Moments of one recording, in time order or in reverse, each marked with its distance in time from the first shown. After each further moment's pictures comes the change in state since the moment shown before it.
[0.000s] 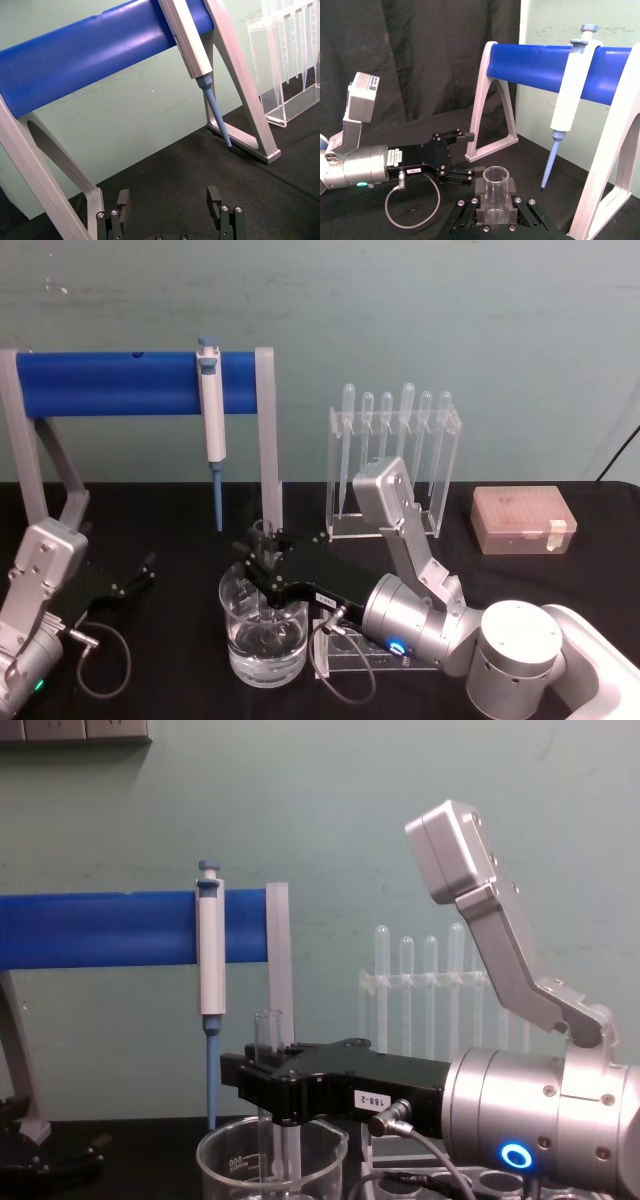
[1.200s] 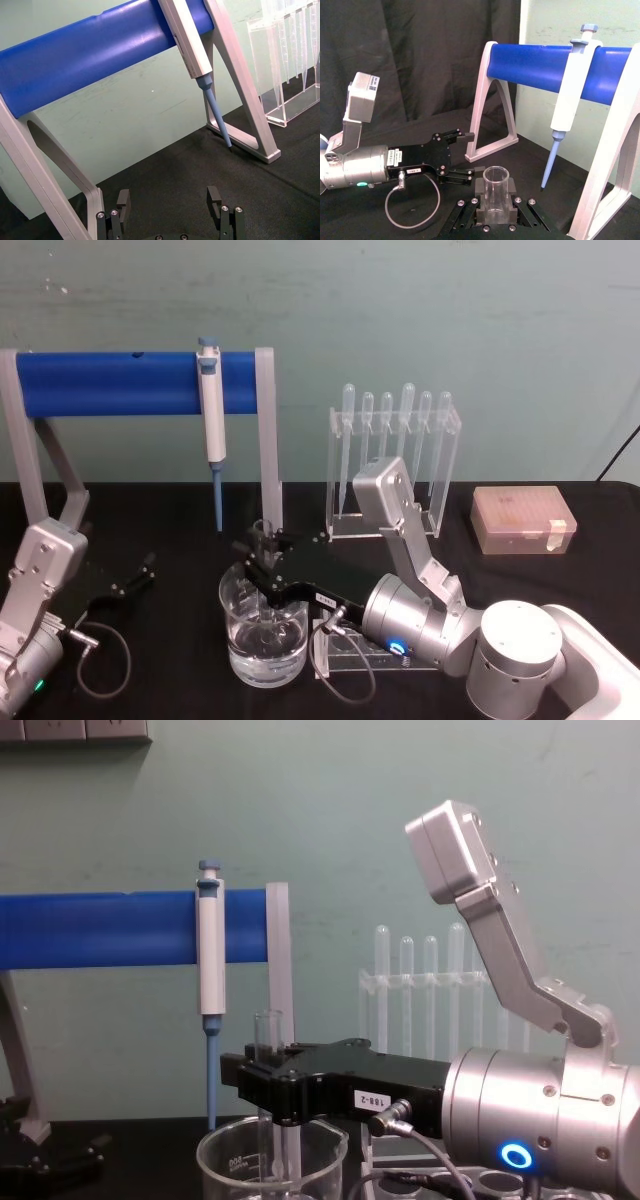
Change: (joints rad) left arm 0.000 0.000 0.000 0.000 0.000 0.000 0.000; right arm 0.000 0.000 0.000 0.000 0.000 0.000 0.000
